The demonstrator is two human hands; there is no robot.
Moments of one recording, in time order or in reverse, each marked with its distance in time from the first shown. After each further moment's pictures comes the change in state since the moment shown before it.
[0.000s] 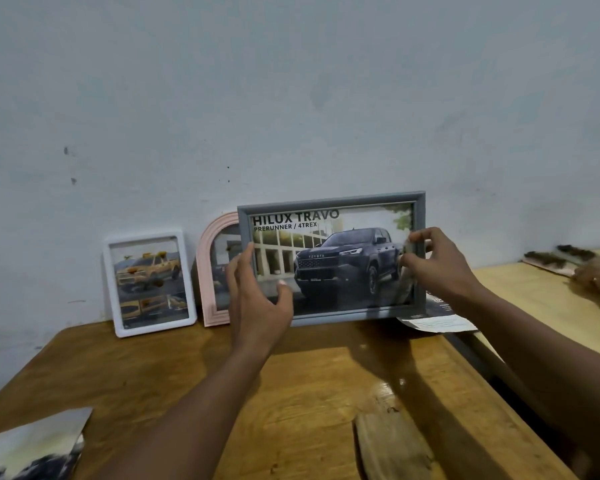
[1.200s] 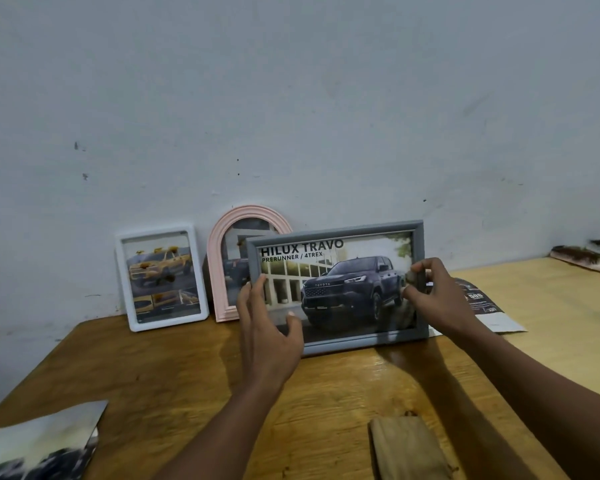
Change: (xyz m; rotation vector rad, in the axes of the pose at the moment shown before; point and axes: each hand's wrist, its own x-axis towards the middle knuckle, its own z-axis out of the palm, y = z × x) left_hand -0.035 -0.037 0.010 0.067 -0.023 -0.080; right_hand -0.016 0.056 0.041 0.012 -0.105 0.024
